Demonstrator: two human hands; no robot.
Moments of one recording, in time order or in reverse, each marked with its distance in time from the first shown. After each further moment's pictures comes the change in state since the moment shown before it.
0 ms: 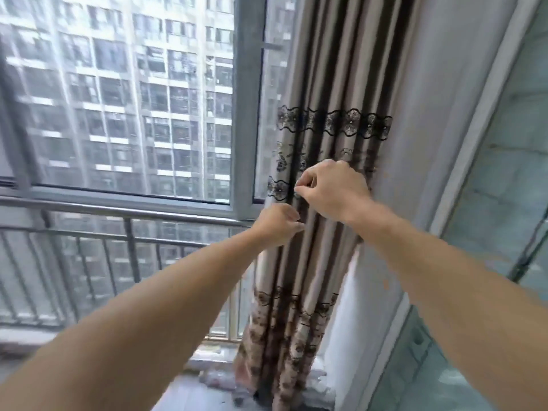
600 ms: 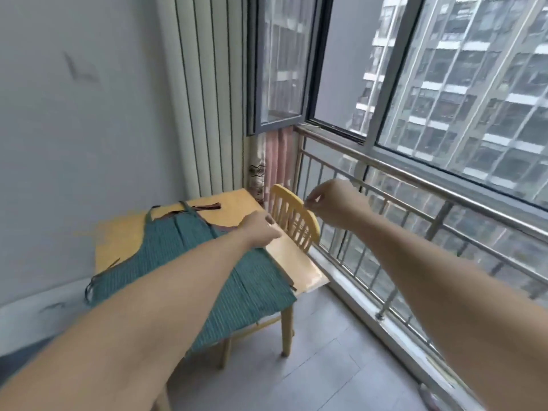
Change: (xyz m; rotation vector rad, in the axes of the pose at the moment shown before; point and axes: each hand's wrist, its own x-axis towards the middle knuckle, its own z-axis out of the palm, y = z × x) left_hand -0.485 -0.456 -0.442 0.043 0.489 -1.008; right_hand -0.110 -0.677 0.235 0.469 -0.569 -0.704
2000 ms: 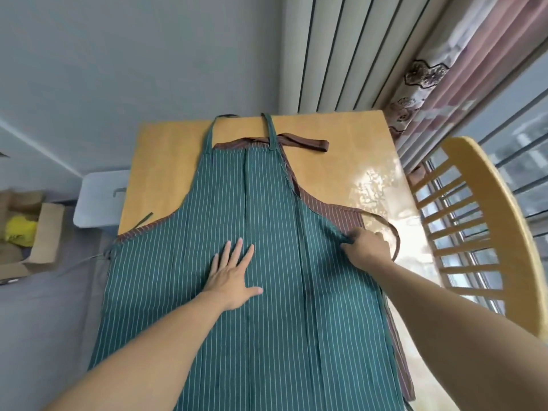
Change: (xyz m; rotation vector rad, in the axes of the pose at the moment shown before) left_hand 0.260 -0.424 0.019 0.350 -0.253 -0.531; right_hand 0.401 0.038 0.518 -0.206 -0.713 0.071
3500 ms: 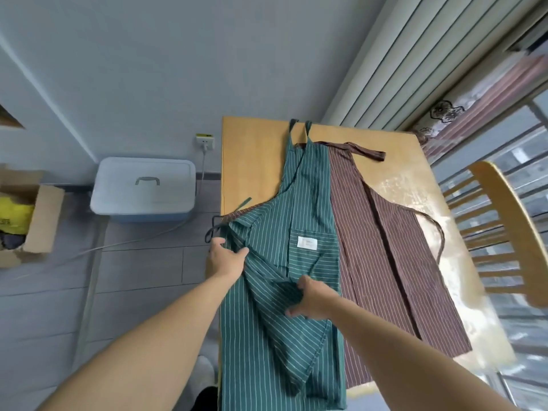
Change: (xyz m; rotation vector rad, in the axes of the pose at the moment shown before) left_hand -0.062 -0.260 -0.022 -1.051 0.345 -0.430; right_hand -0.213 -0.299 0.155 -0.116 -0.532 -0.068
